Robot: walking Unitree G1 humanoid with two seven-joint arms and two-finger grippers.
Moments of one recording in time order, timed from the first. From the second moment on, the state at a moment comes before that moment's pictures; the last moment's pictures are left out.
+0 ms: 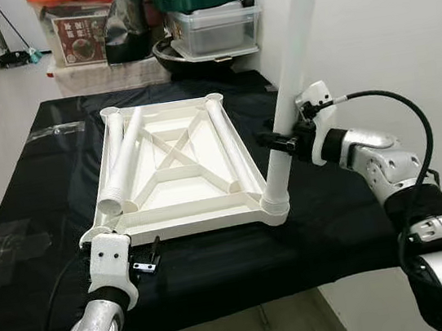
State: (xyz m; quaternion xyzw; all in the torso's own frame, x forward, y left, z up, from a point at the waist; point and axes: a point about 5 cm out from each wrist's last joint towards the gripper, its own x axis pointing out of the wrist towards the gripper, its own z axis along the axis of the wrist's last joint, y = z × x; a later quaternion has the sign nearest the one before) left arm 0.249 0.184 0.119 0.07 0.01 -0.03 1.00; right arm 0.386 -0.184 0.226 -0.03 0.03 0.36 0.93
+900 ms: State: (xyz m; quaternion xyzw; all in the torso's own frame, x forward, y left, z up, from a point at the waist) left arm 0.249 0.182 0.118 0.07 0.01 -0.03 1.00; right arm 0.392 -0.093 0.228 0.10 0.03 0.02 0.99
